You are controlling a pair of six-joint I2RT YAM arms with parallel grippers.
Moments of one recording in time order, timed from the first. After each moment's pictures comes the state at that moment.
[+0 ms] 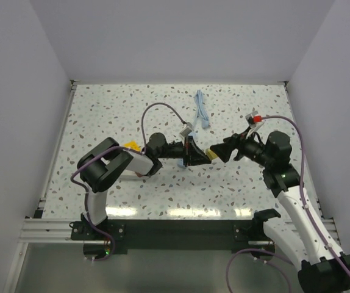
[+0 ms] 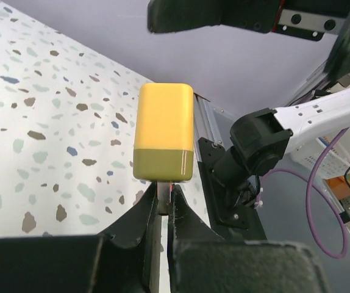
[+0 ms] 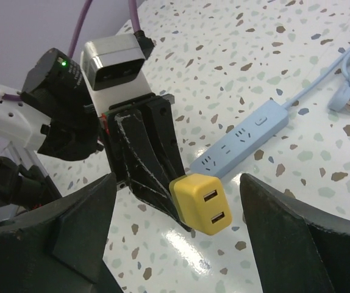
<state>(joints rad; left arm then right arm) -0.75 1.95 0.85 1.27 0.85 -0.70 0.22 0.76 0.67 -0.13 -0.58 0.33</state>
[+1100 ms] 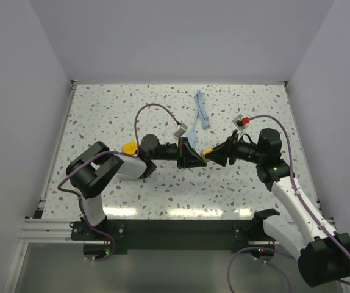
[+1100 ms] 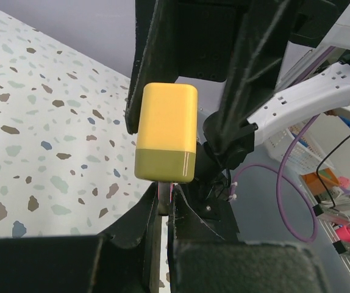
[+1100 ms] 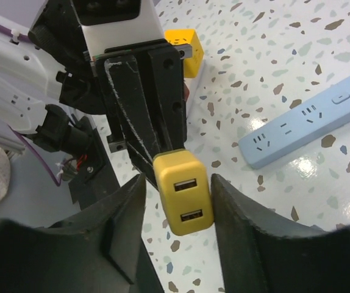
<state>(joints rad) -0.72 1.83 0.74 1.28 0.89 -0.76 0.23 0.90 0.61 -0.01 -0.87 0.36</state>
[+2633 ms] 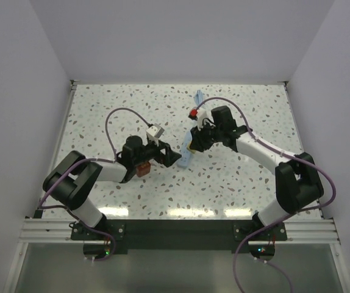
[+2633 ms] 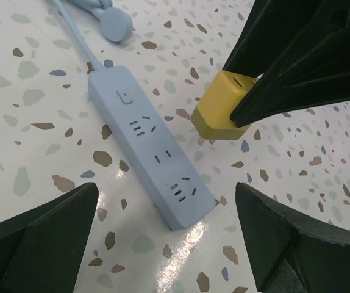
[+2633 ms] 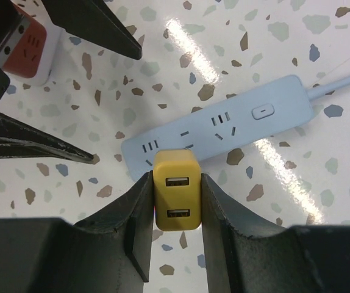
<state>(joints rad) -0.54 1.62 0.52 0.88 0.41 -0.29 0.46 1.56 1.04 -0.26 -0.48 -0.16</state>
